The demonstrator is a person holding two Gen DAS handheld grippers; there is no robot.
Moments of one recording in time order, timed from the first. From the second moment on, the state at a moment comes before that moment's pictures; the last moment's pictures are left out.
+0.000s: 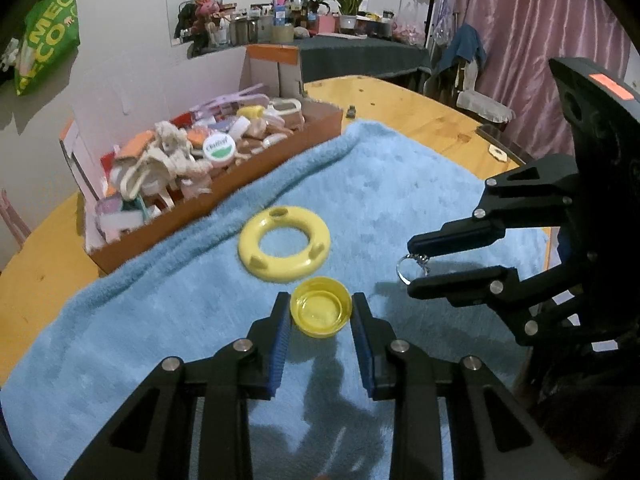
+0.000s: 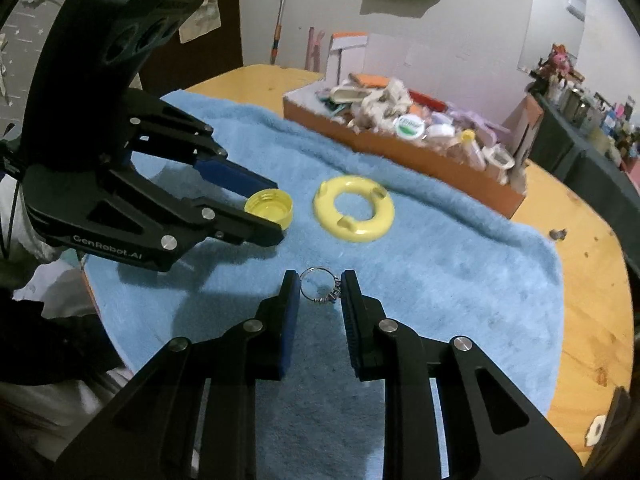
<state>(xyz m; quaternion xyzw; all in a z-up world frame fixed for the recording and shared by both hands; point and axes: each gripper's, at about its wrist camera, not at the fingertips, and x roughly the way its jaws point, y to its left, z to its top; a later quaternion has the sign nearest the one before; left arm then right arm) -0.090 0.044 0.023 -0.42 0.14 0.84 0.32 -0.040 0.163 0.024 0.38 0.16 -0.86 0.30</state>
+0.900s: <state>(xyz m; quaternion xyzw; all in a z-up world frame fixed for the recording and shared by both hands) -0.172 0.063 0.079 -0.39 0.13 0.87 0.28 -0.123 0.163 0.094 0.35 0.17 -0.87 0.30</state>
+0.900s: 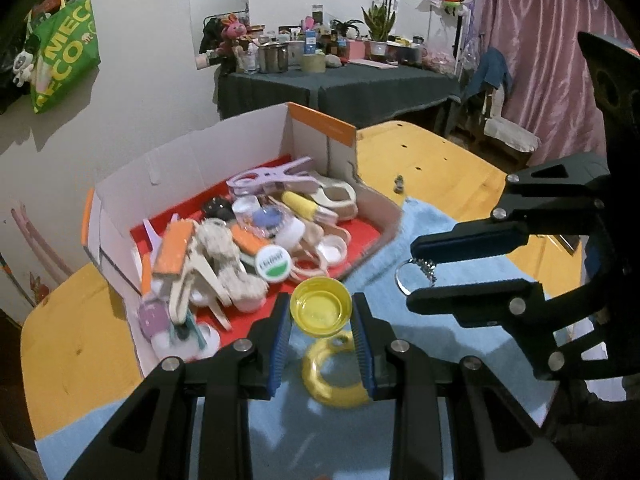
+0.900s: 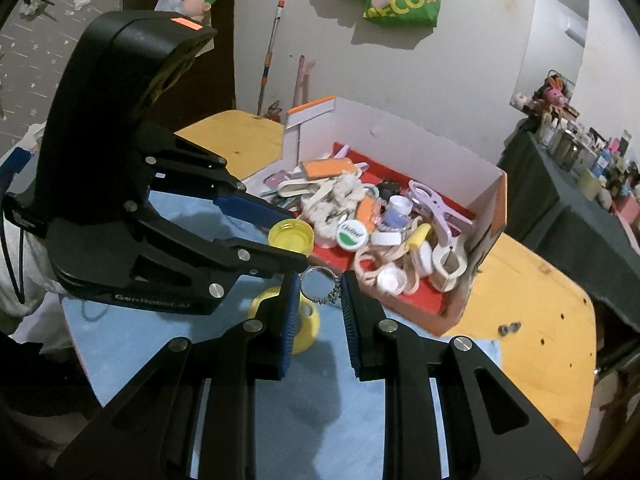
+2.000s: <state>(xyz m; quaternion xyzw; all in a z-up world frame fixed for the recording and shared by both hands) -0.278 0.075 0.052 -0.42 0.14 0.87 0.23 -0.252 0.165 0.054 0.41 0.17 -0.85 0.27</state>
